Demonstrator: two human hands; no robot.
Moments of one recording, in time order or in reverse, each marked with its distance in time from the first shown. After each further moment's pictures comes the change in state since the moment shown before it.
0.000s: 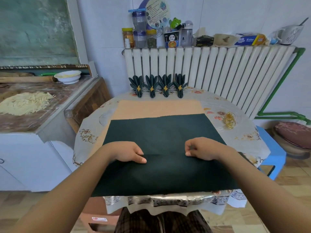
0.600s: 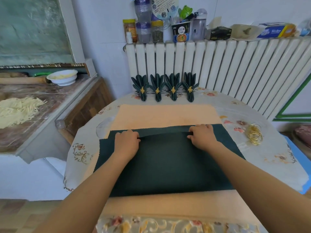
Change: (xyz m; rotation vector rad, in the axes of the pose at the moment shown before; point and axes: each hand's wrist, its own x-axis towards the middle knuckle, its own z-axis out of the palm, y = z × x) left_hand 0.132 -0.050 -0.055 0.420 0.855 -0.231; right_hand 0.174 0.046 -0.014 -0.255 0.408 0.191
